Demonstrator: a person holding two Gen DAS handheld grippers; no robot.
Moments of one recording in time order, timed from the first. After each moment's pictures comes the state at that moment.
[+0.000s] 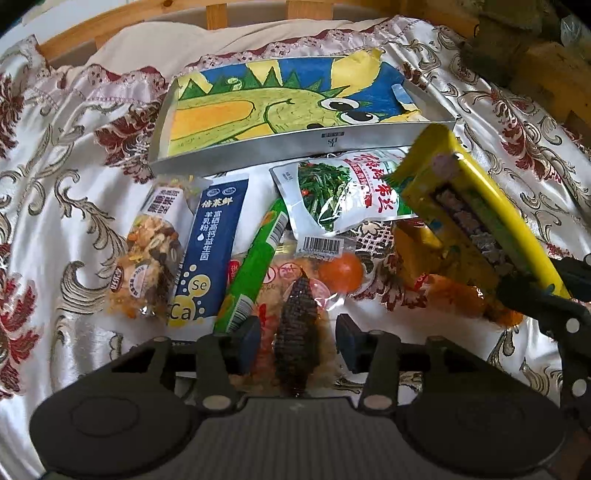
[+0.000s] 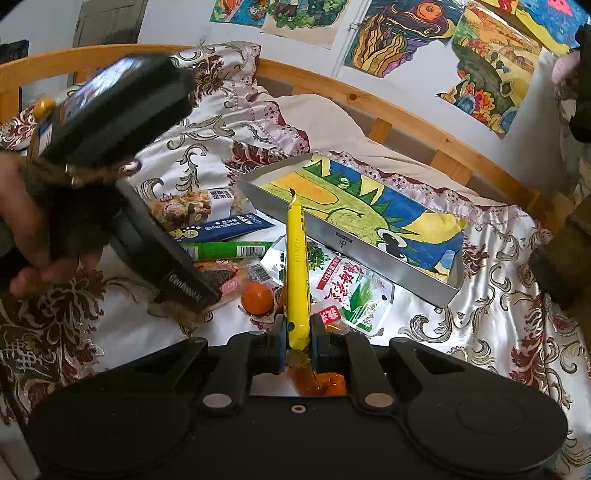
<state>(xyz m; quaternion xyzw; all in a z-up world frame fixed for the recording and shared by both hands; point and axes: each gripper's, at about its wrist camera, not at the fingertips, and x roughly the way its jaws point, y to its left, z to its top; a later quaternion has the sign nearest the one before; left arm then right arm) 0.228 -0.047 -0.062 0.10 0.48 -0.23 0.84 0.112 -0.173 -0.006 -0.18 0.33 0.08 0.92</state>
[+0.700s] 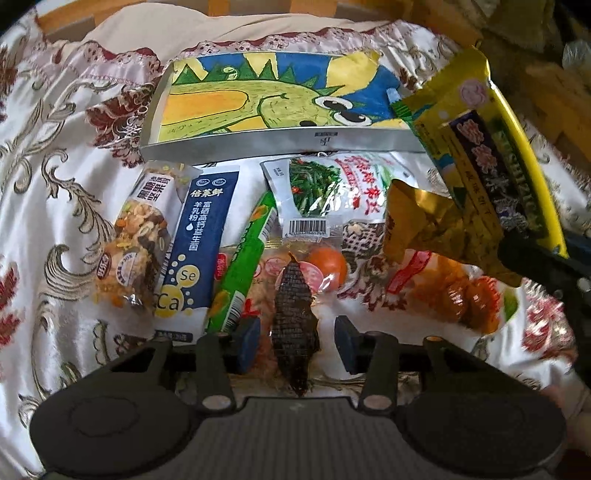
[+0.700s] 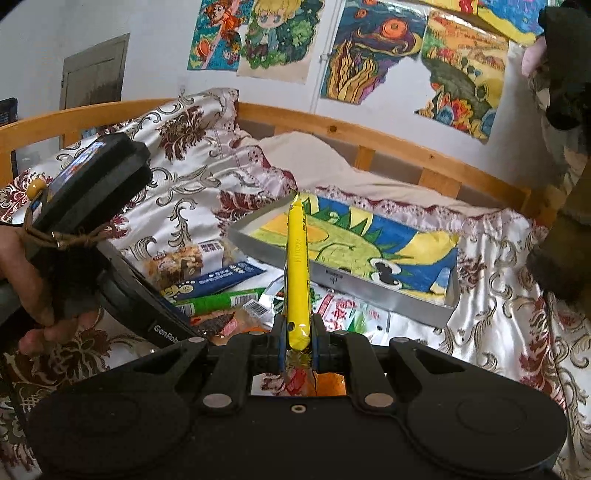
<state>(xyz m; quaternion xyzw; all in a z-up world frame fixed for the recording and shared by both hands) 0.232 -0.038 -0.058 0.05 0.50 -0.25 0.83 0.111 -0.190 0.012 -0.12 0.28 0.08 0.95</state>
